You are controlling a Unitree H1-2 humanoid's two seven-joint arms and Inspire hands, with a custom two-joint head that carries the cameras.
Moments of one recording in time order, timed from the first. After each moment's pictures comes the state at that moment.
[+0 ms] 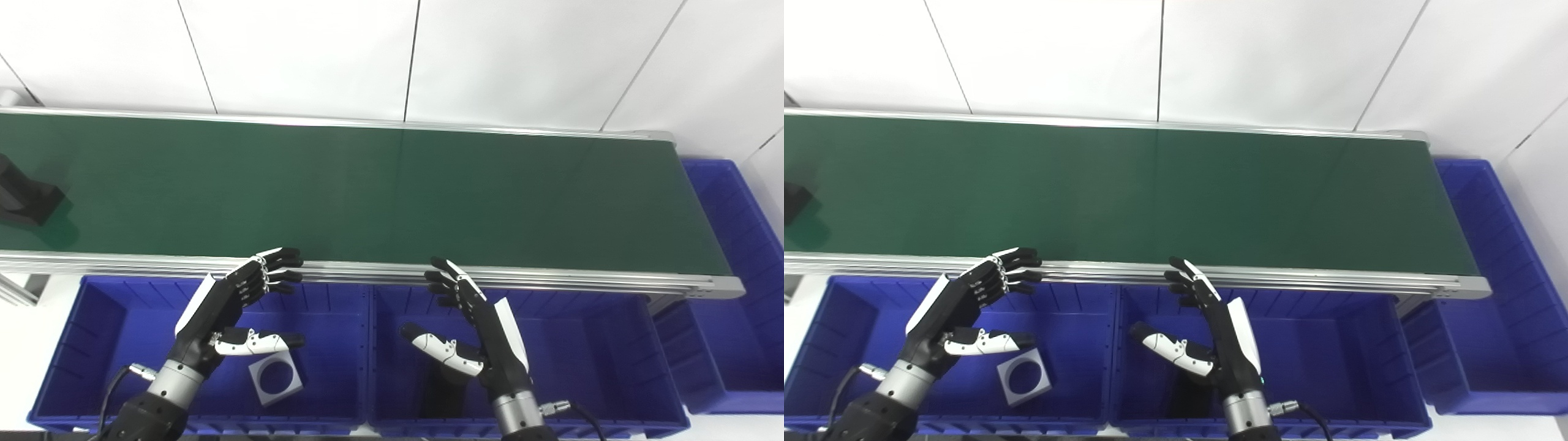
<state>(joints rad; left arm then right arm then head) 0.23 0.22 -0.07 -0.05 -0.08 -0.25 -0.33 0.34 0.01 0.27 -0.22 -0.36 -0.04 -0.01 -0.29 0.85</state>
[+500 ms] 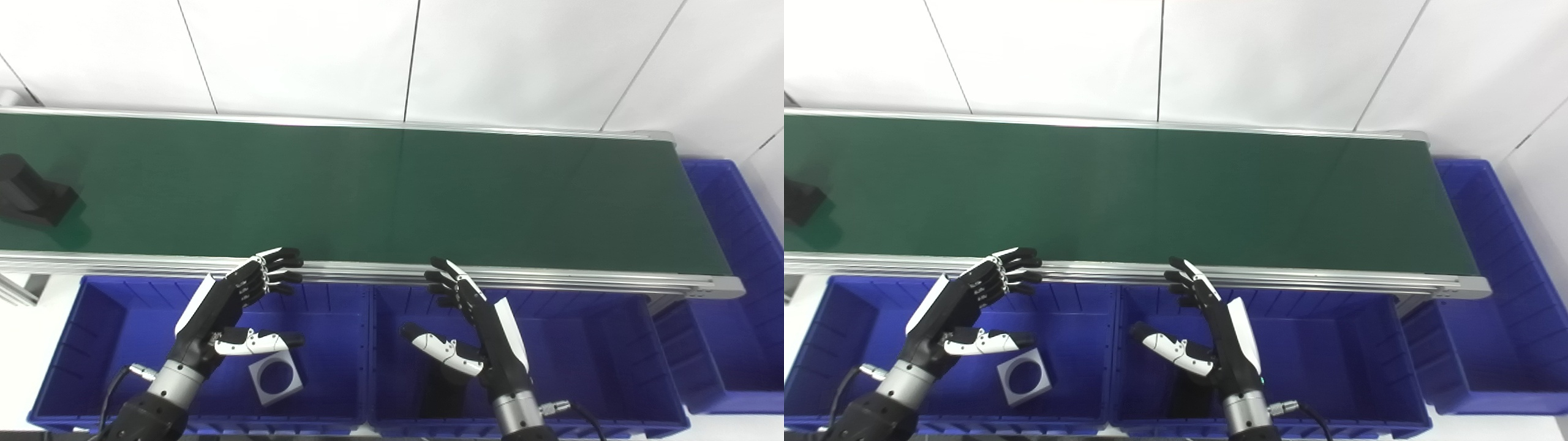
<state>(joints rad) 0.23 0.22 -0.07 -0.05 -0.09 -0.25 -0.33 0.34 0.01 0.27 -0.22 -0.36 -0.04 -0.01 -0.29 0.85</state>
